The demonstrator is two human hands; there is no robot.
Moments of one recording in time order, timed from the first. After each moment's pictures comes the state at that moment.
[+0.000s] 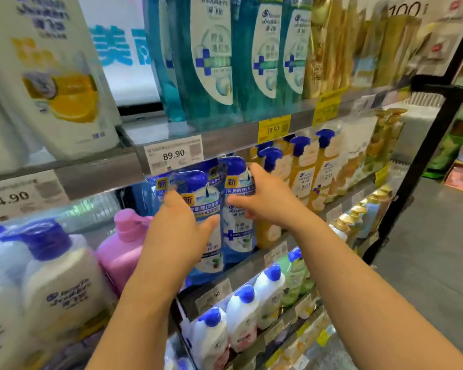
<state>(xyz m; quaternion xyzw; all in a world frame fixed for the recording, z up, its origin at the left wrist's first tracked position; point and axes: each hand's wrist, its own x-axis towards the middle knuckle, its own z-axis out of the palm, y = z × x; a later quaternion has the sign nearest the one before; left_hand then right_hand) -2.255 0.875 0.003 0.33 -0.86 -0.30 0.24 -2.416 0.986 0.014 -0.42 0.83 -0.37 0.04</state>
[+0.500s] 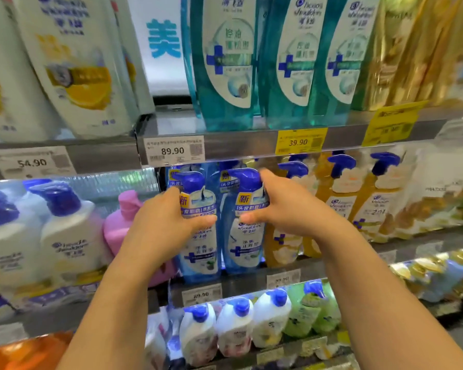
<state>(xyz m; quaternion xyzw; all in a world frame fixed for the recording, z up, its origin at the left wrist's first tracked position) -2.265 0.890 0.012 0.44 -0.83 -0.24 0.25 -2.473 0.991 0.034 -0.60 0.74 -0.26 0.13</state>
